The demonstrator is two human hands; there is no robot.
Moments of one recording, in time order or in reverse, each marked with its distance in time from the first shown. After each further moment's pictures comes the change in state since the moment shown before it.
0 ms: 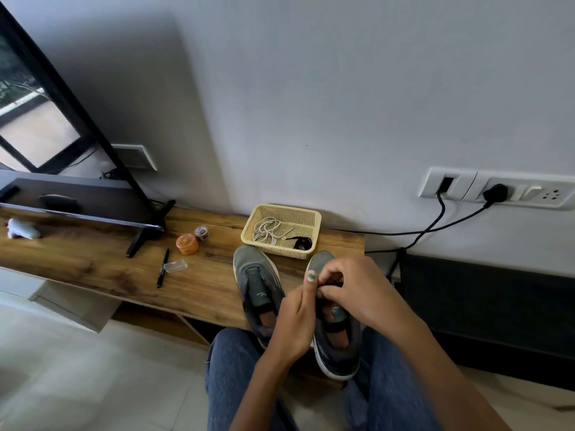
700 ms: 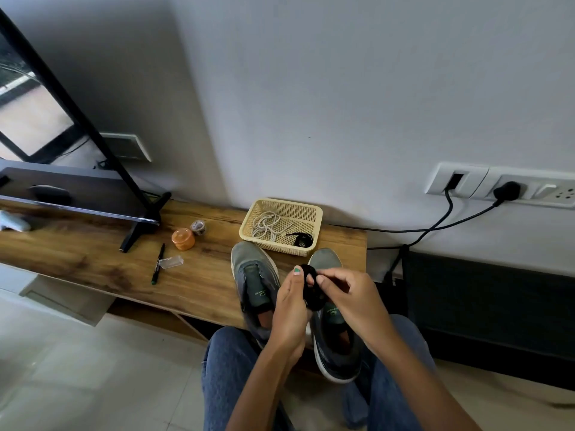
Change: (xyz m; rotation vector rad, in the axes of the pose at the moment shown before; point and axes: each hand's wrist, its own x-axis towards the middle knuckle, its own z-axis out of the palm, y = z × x) left_hand 0.023 -0.005 0.003 -0.532 0.164 -0.245; right_hand 0.011 0.032 0.048 0.515 0.180 0.099
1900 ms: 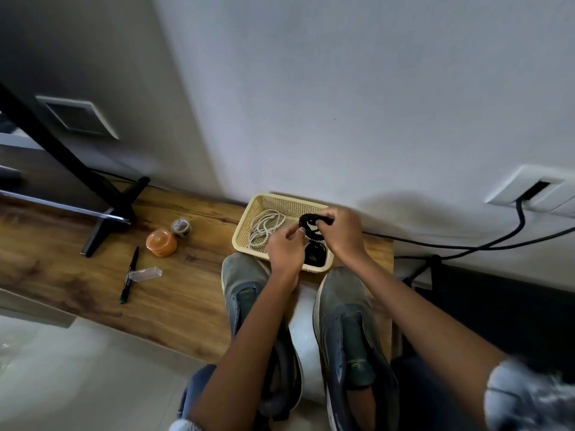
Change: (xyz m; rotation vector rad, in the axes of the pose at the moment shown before) left_hand 0.222 -0.002 -0.020 0.437 0.298 0.016; right_hand 0.239 0.082 0.054 -0.291 0.145 0.008
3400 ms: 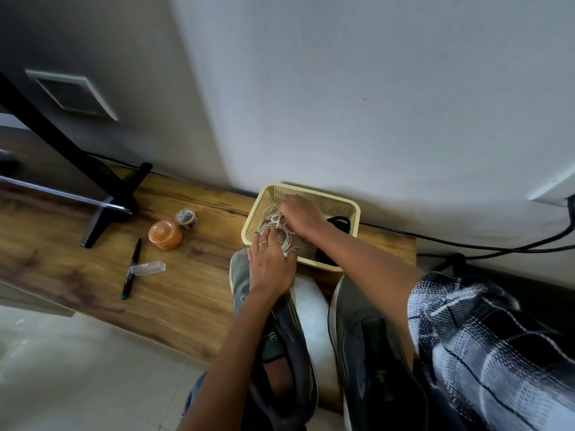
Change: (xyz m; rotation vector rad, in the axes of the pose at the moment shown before) left_hand 0.019 -0.038 -0.051 0.823 -0.098 0.169; right_hand 0.057 -0.018 0.094 -0.738 -0.469 -0.505
